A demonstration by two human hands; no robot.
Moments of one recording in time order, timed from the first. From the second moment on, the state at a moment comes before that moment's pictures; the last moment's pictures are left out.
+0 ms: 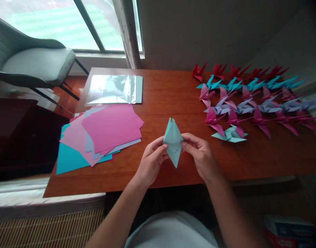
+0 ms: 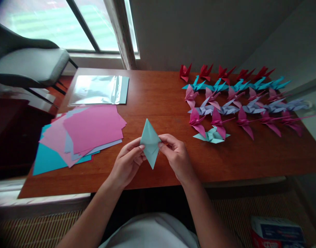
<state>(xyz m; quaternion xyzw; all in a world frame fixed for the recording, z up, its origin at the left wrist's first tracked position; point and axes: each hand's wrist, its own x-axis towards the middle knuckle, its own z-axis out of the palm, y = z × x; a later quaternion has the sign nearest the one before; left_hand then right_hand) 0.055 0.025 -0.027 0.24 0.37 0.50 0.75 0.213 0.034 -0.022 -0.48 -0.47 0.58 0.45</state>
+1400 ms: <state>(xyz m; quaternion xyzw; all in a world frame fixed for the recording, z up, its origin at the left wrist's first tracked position) 0.054 0.025 -0.027 0.24 0.36 0.48 0.76 0.211 0.031 -0.011 -0.50 -0.69 0.25 0.46</state>
